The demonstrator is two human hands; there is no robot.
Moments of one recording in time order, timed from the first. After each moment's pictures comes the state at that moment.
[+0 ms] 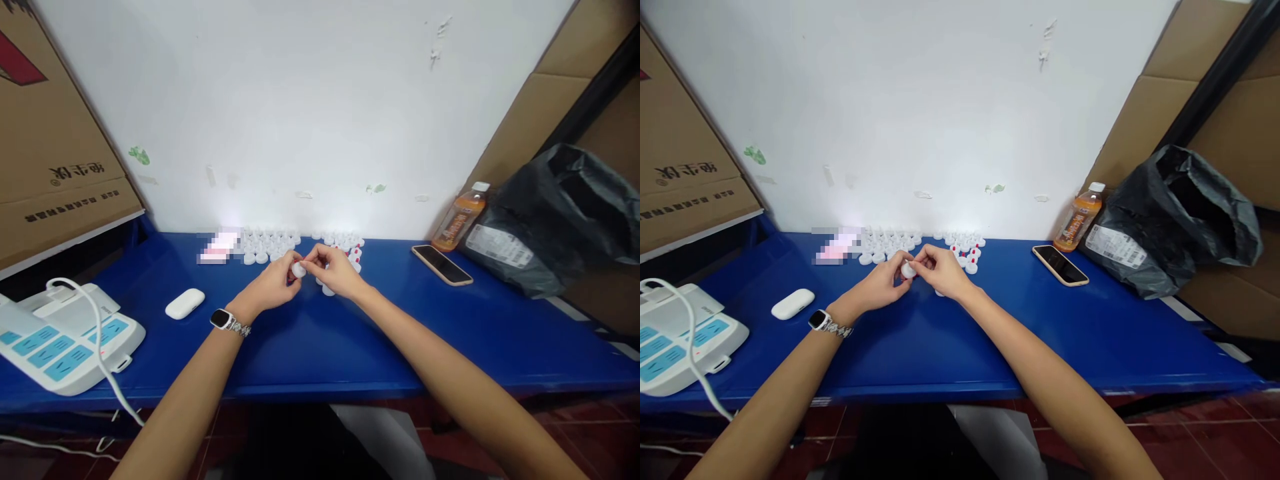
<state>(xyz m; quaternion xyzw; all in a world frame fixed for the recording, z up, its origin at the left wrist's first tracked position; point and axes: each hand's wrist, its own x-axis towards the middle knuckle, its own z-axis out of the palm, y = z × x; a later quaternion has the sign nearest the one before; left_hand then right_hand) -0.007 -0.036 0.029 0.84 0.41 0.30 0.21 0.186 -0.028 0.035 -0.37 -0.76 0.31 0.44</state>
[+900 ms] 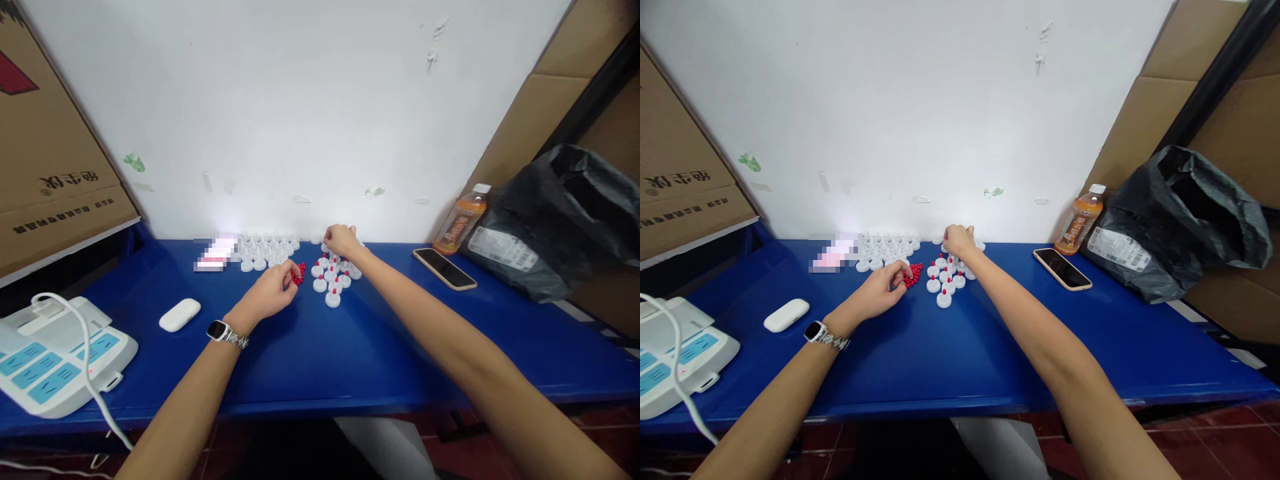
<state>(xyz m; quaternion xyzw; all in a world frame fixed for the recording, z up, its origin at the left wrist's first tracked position) -0.007 -0.028 0.024 0.84 0.45 0.27 0.17 0.217 0.092 0.046 -0.64 -0.75 0.01 0.17</state>
